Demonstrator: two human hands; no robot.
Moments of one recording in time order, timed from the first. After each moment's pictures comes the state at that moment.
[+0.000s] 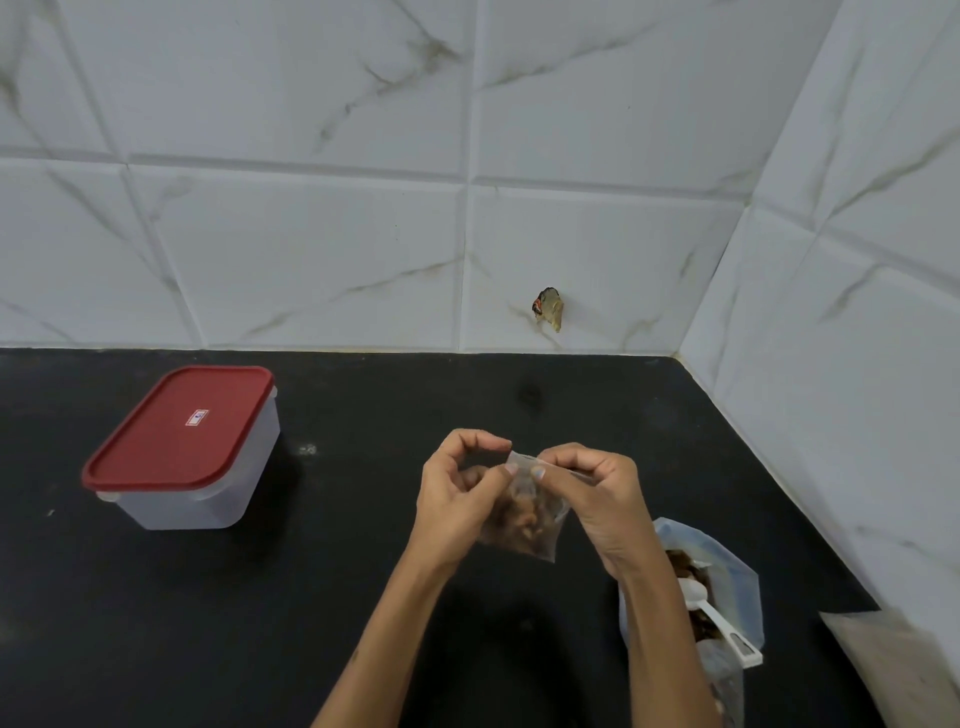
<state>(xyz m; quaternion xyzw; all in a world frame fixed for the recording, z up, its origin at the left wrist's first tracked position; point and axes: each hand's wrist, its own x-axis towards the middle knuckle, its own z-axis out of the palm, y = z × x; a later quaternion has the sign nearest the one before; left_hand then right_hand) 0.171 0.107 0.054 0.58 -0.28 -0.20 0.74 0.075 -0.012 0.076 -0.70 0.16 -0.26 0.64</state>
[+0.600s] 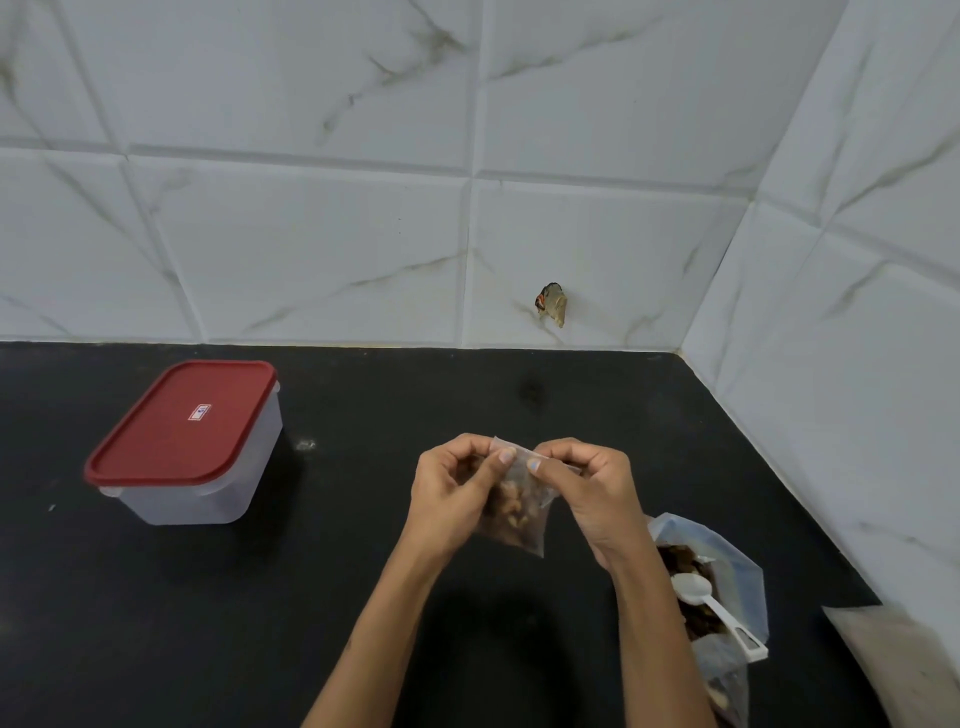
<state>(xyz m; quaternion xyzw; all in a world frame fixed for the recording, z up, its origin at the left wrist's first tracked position) 0.182 0.114 0.053 0.61 -0.29 -0.19 0.71 0.087 -0.005 0.073 -0.69 0.19 -0.27 0.64</state>
